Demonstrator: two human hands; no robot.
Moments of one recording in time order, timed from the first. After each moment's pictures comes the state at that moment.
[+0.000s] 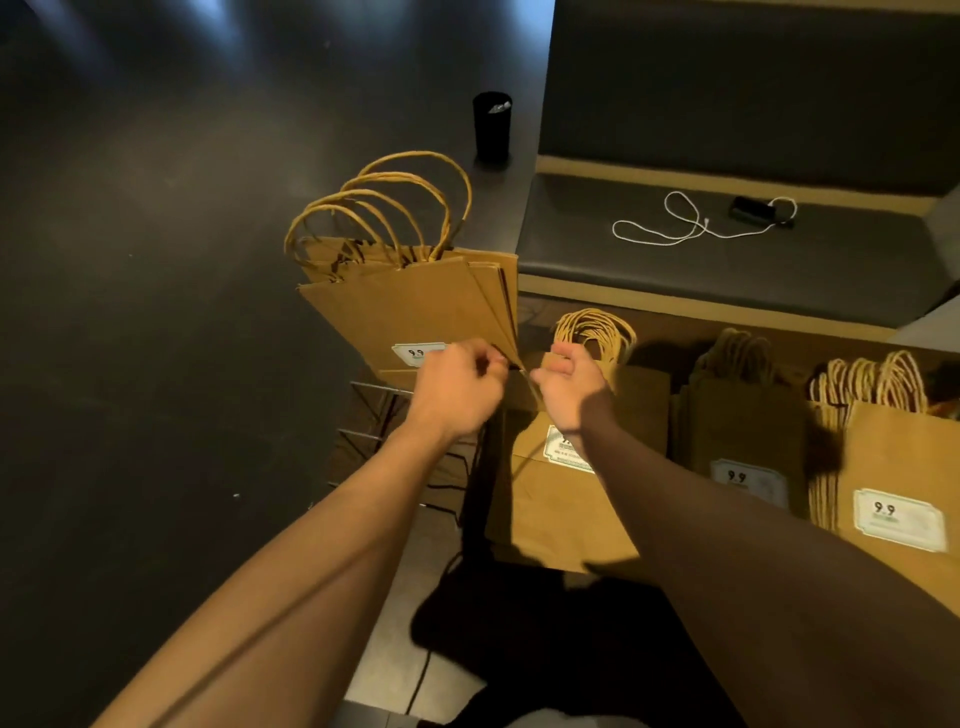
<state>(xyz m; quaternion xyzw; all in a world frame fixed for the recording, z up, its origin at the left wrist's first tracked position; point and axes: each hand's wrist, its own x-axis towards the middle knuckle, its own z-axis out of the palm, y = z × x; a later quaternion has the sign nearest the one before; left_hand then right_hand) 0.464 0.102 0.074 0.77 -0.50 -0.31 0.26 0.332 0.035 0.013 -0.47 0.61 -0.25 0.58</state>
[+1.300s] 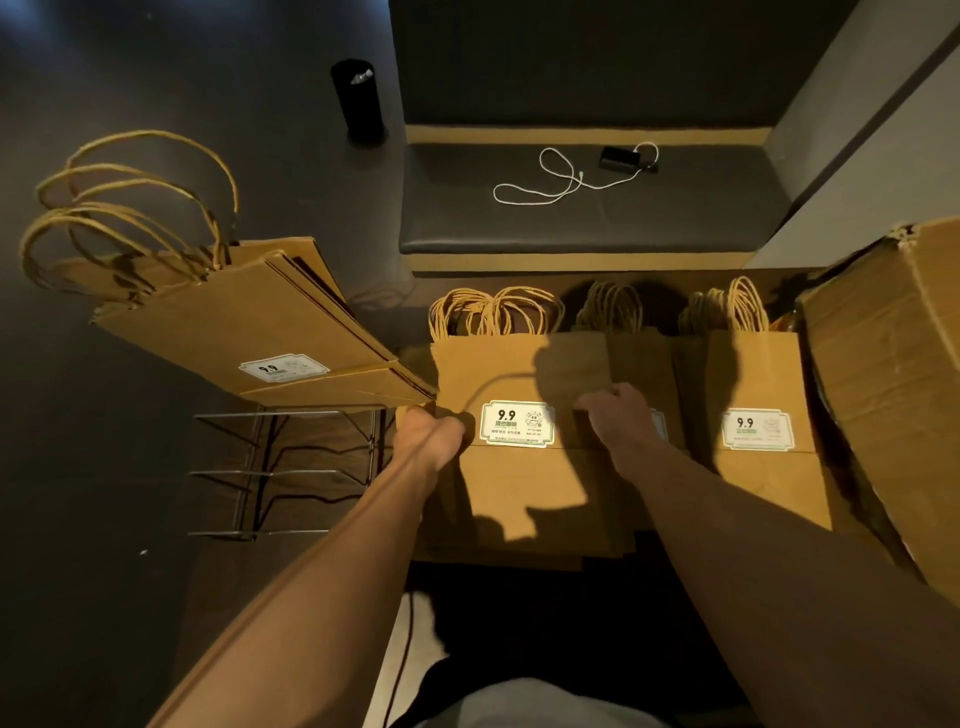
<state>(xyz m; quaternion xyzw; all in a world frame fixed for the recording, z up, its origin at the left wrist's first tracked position) 0.370 0.085 -0.022 0.79 -0.25 -0.52 0.22 0.160 0.049 -0.012 -0.33 0.75 -0.25 0.52</state>
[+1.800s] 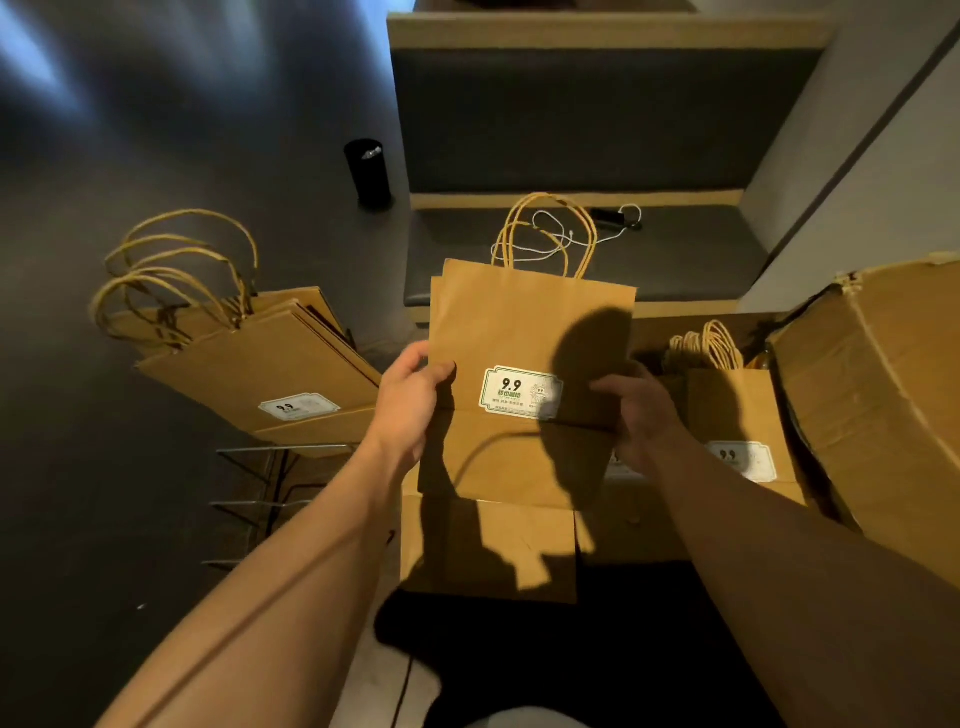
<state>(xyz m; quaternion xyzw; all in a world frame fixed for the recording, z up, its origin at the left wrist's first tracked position) 0.378 0.061 0.062 0.59 -0.28 -0.57 0.49 0.141 0.035 0.042 -0.24 0.57 -0.45 0.65</state>
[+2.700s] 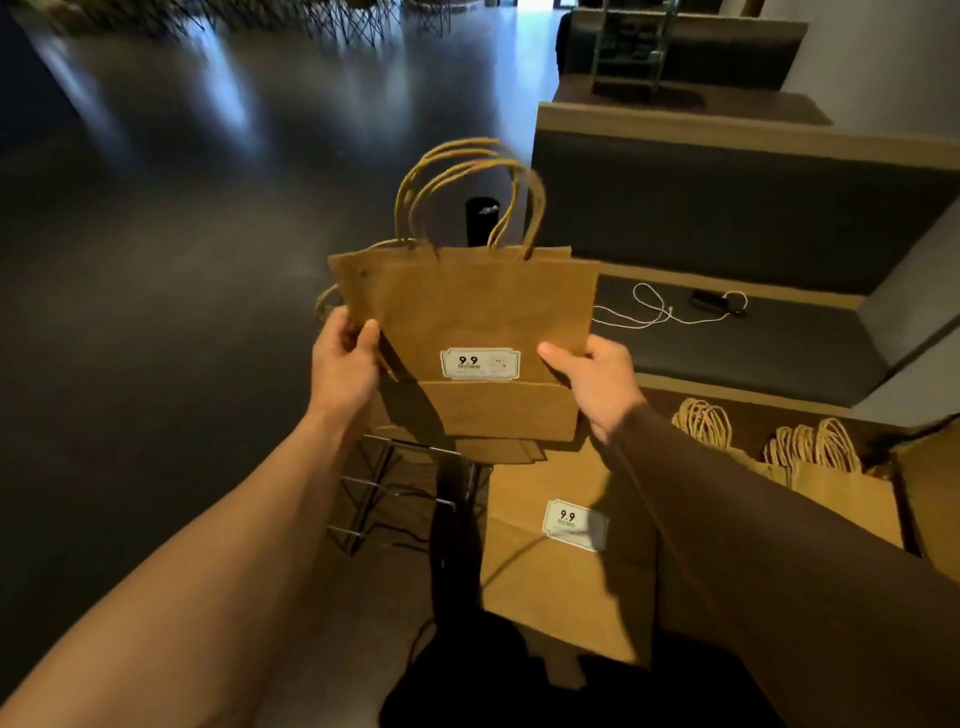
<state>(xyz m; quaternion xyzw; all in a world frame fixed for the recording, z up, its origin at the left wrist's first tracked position) 0.543 0.104 0.117 0.64 -0.30 -0.31 0.64 0.307 0.025 0.116 -0.51 0.48 -0.39 0.60</state>
